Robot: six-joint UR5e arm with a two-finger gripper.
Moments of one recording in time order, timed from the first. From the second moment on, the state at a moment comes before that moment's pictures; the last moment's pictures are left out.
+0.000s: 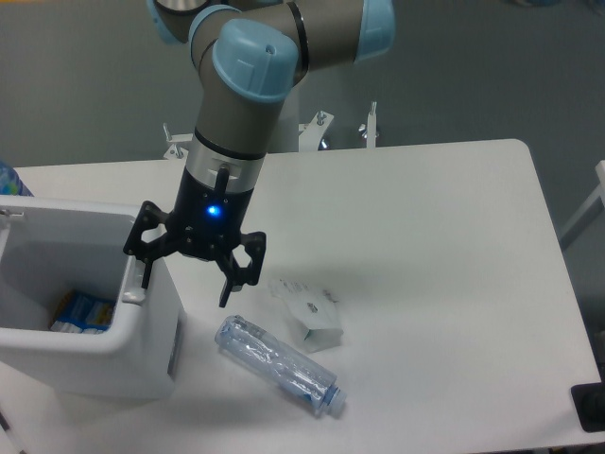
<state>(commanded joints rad) 2.26 -1.79 -1.52 -0.98 1.10 0.26</state>
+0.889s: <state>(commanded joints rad) 2.39 -1.82 -1.49 -0.98 1.10 0.30</state>
